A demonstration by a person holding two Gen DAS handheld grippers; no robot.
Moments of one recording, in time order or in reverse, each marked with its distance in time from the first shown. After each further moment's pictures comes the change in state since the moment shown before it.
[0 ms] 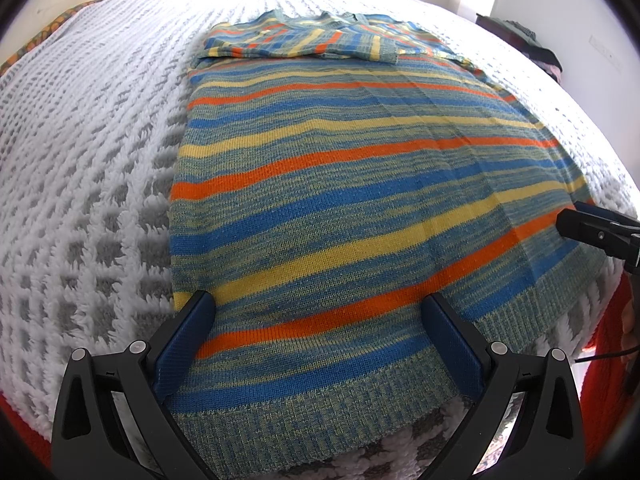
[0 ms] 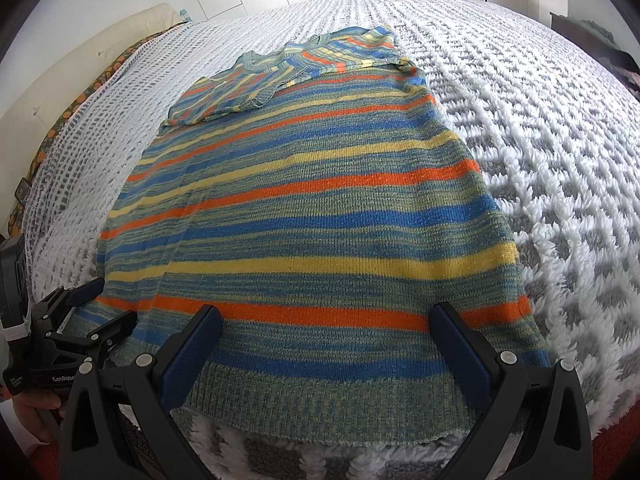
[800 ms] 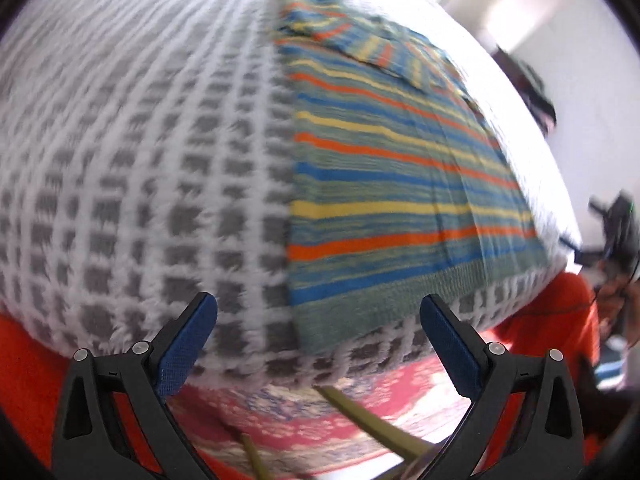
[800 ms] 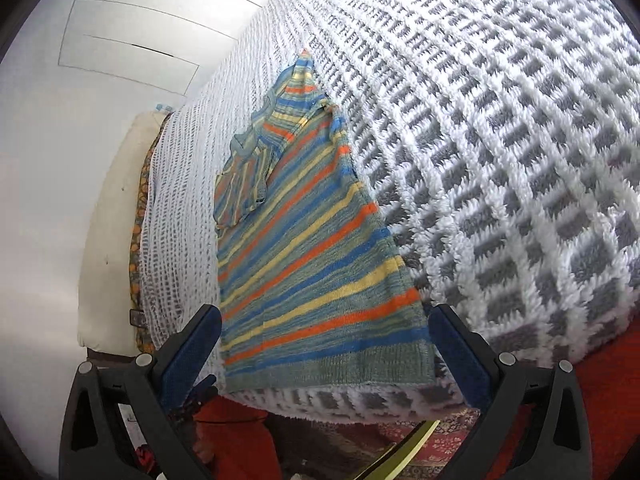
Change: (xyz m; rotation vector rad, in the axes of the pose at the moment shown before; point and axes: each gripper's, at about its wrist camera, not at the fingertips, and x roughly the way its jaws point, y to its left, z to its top) left arm -0.060 0.120 -0.005 -0.321 0.167 -0.237; right arm -0.084 -0.138 0.036 0.510 0.106 0.401
